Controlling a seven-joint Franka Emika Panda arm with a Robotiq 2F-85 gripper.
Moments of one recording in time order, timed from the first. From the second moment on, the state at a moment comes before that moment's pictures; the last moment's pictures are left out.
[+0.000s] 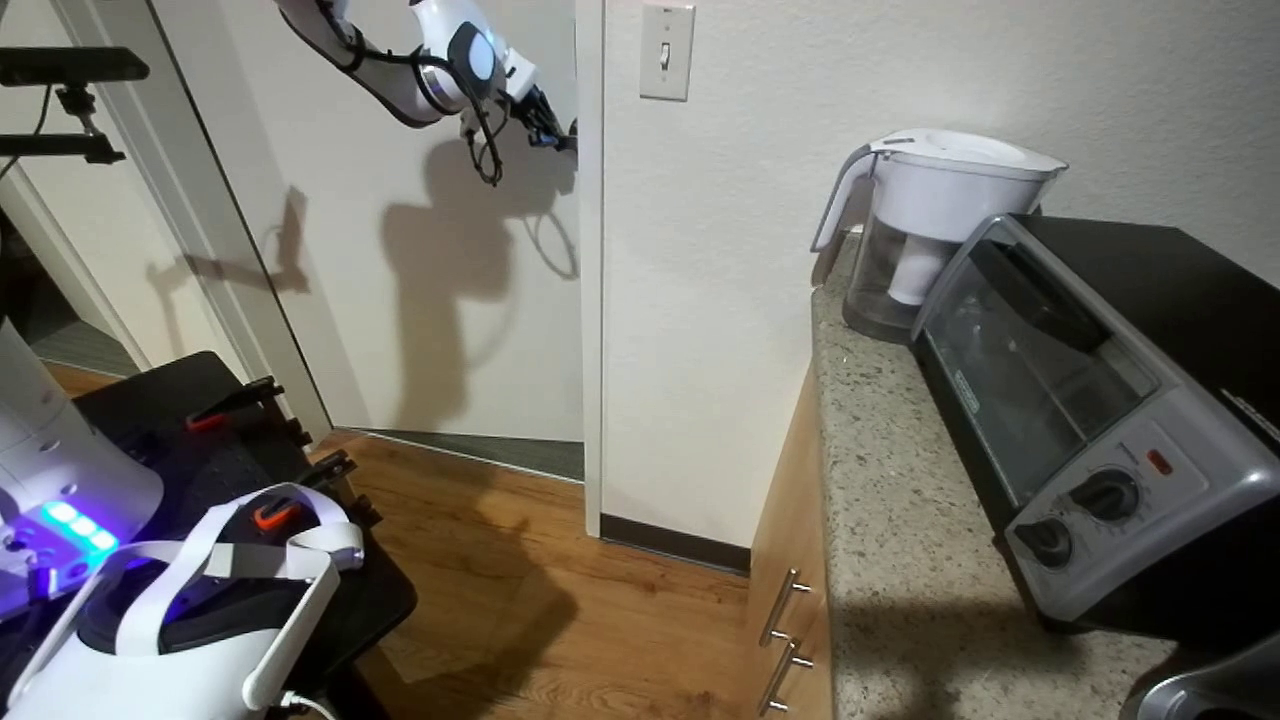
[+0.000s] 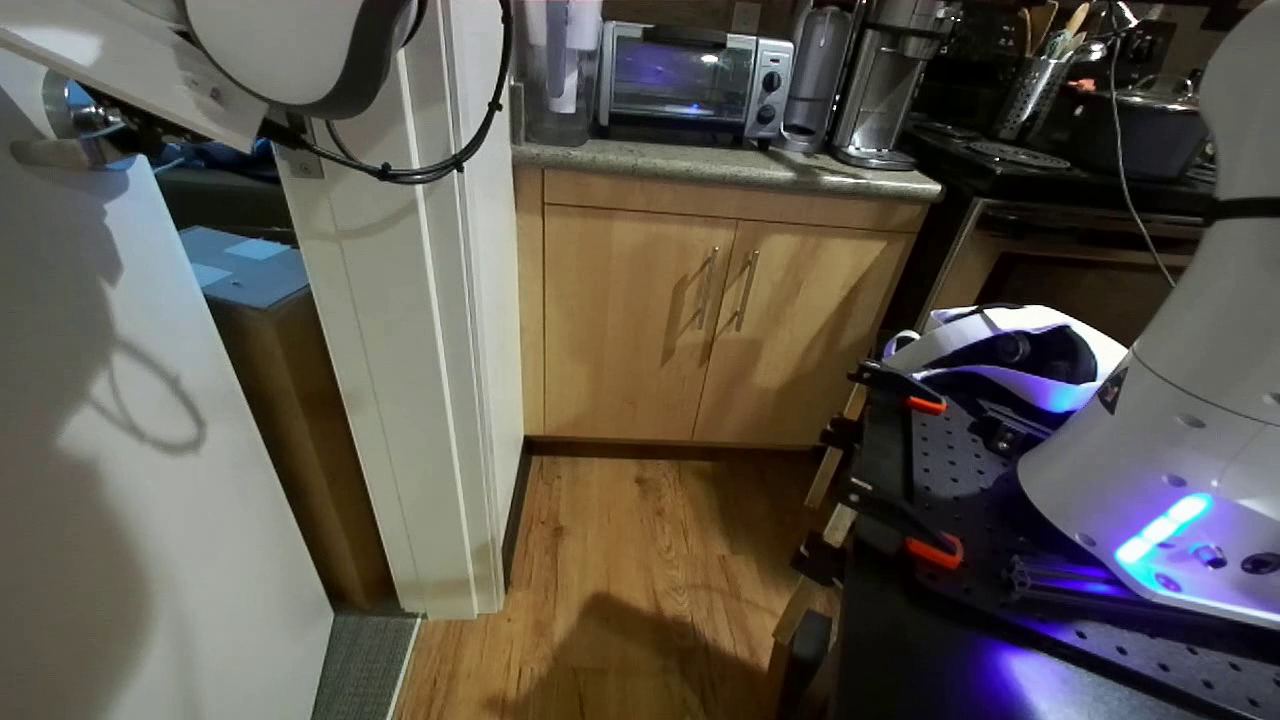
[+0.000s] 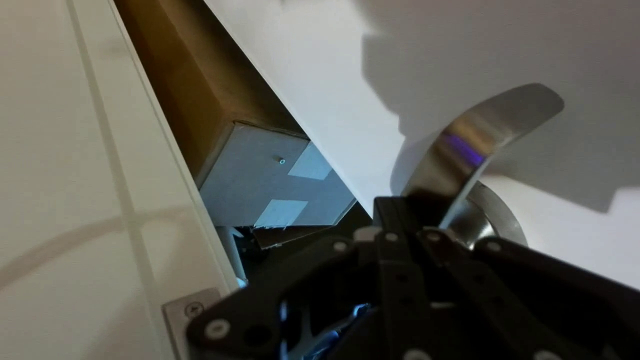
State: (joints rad) arm 0.47 0.80 -0.33 -1.46 -0.22 2.93 1.42
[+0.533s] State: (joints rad) arm 0.45 0.86 -0.33 -1.34 -0.21 2.93 1.42
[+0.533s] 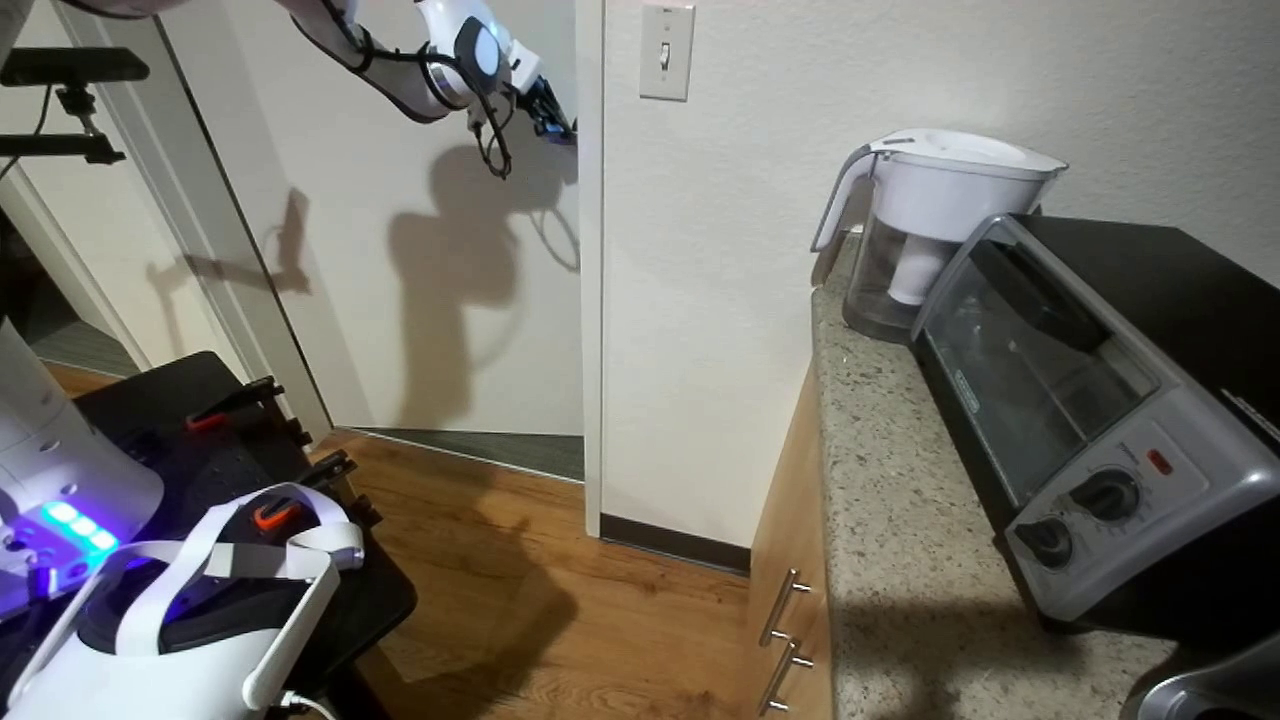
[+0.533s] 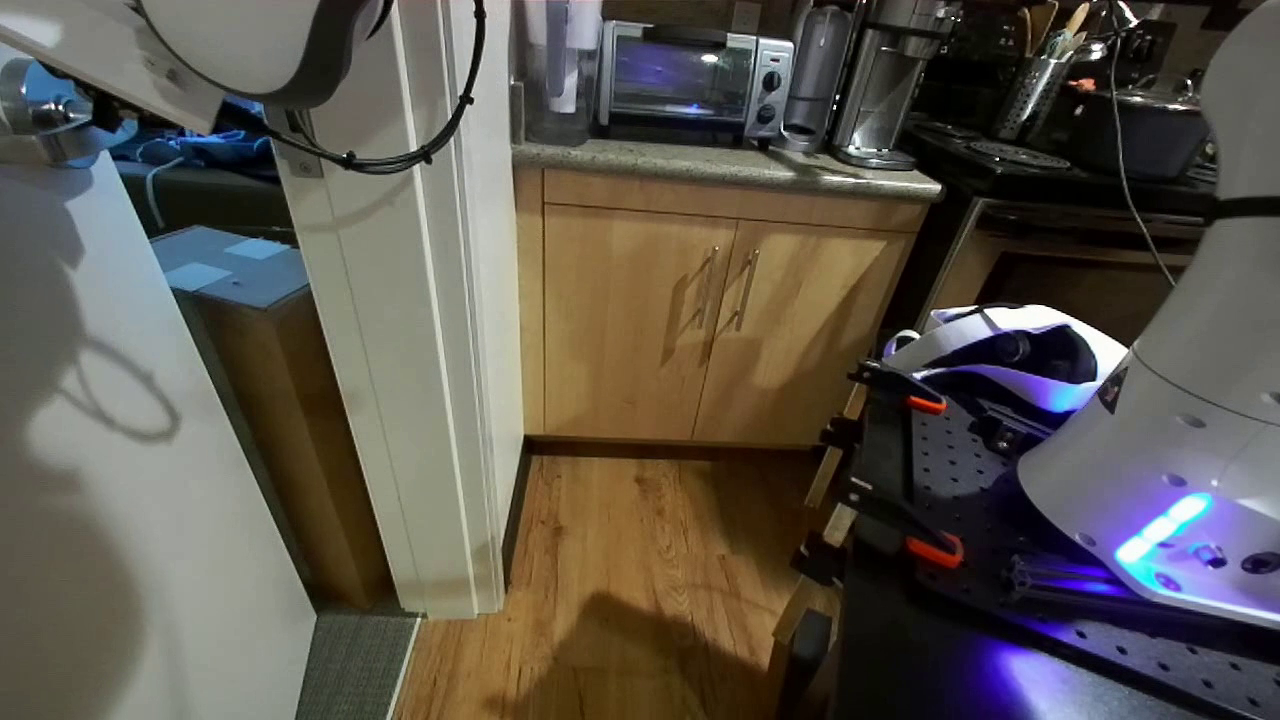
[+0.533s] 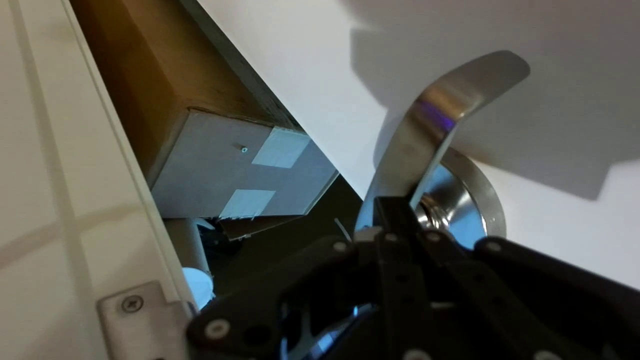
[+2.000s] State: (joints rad) arm 0.83 0.54 -0.76 -1.80 -0.32 2.98 1.42
